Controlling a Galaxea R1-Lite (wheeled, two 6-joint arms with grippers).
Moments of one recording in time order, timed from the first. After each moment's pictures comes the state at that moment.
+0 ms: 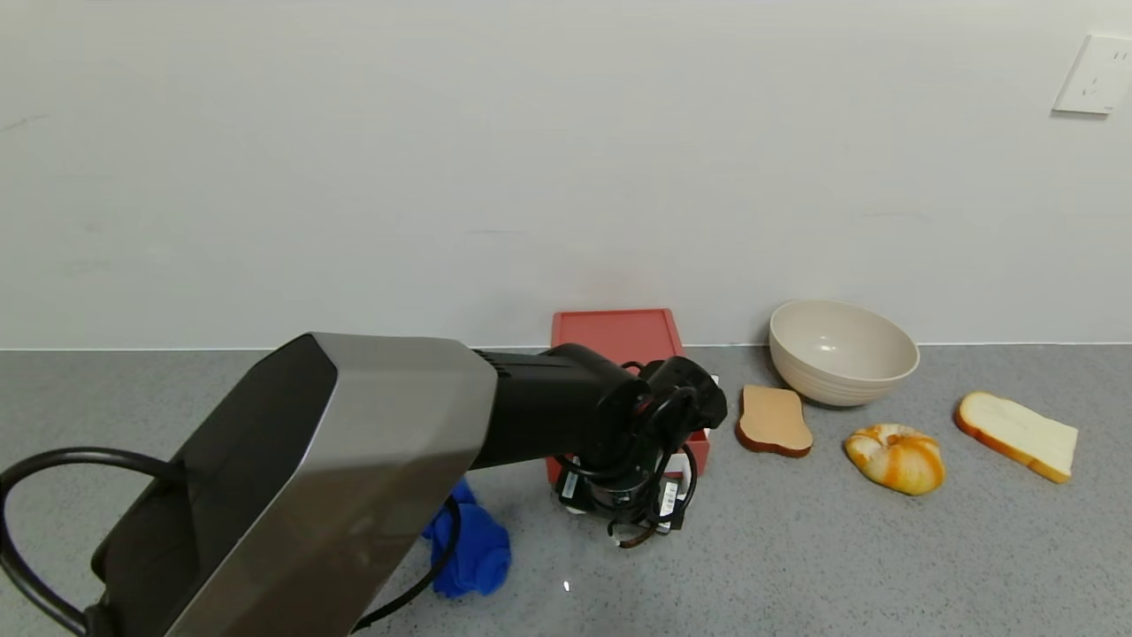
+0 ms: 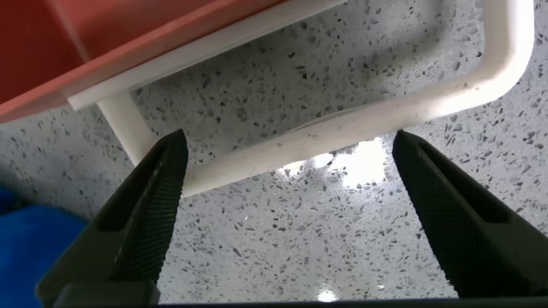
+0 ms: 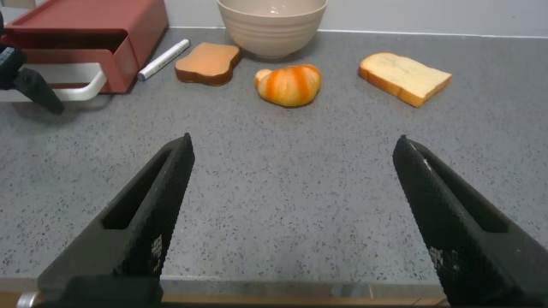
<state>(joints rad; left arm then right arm) -0.82 2.37 -1.88 0.72 0.29 -0.47 0.00 0.00 0.00 -0.01 0.00 0.01</state>
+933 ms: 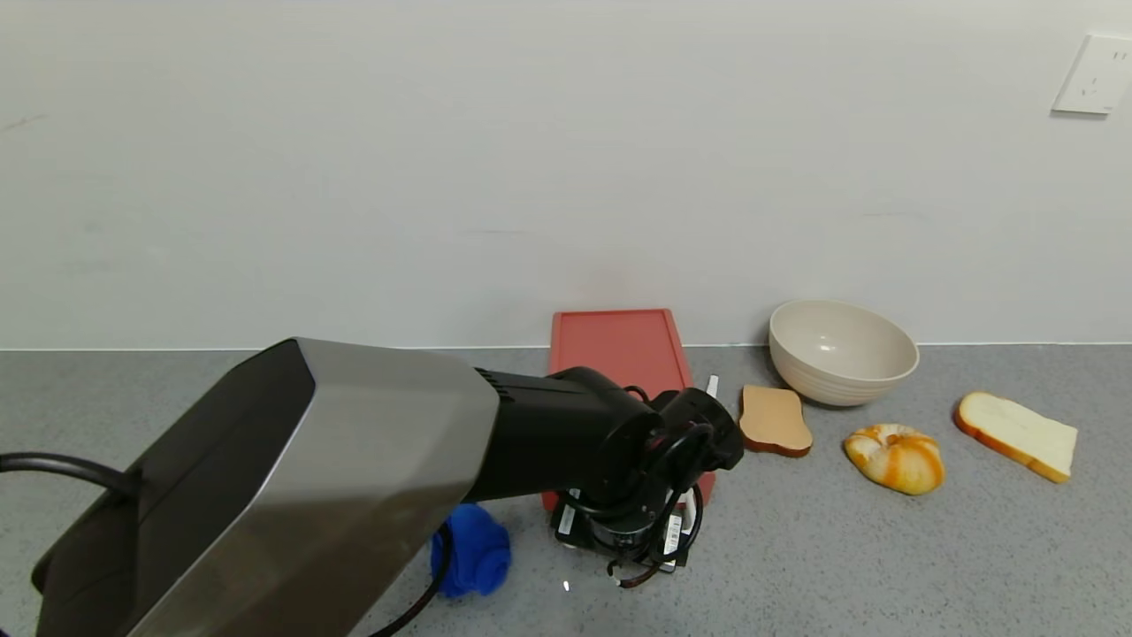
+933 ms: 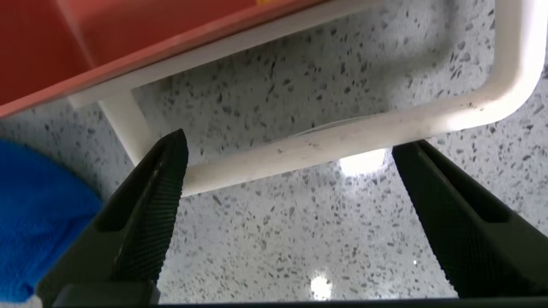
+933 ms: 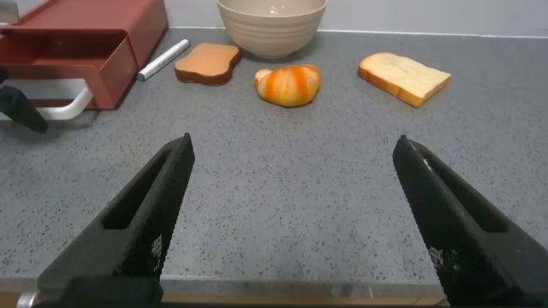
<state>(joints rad) -0.87 2.32 -1.76 0.72 0.30 -0.57 0.00 0.00 0.00 -0.01 0.00 0.01</state>
